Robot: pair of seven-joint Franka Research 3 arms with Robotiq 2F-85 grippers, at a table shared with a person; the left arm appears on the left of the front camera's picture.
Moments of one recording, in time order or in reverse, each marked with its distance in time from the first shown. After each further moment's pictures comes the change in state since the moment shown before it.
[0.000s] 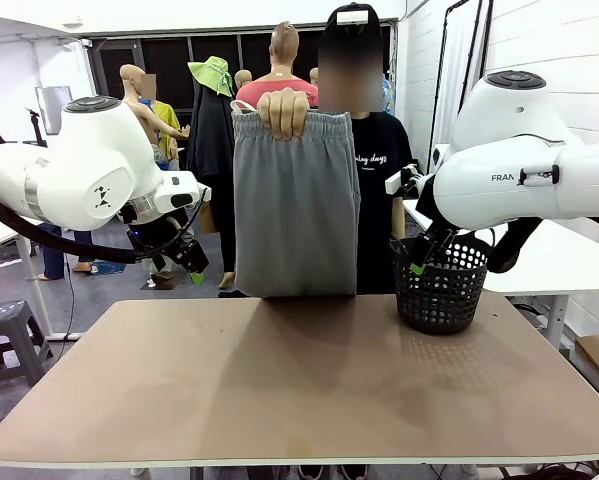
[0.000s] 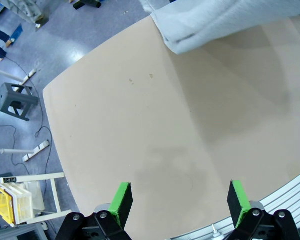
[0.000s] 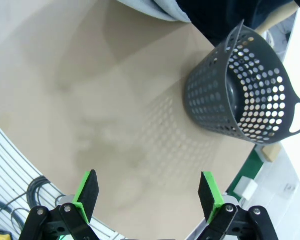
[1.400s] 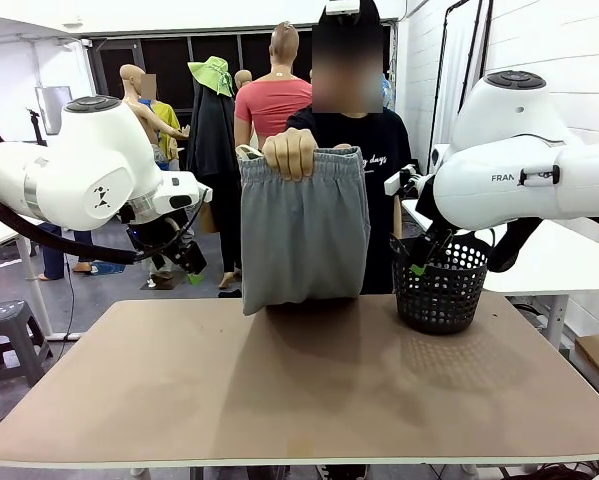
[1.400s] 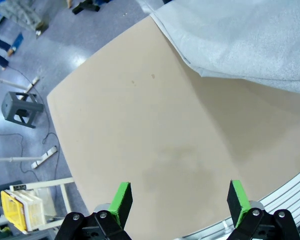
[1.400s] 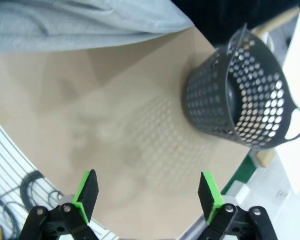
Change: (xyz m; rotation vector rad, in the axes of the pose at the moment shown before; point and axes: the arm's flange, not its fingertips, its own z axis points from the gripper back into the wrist) left arm -0.001 0.002 0.002 0.025 0.007 -0.088; right arm 0.000 -0.001 0.000 -0.008 0.003 0.081
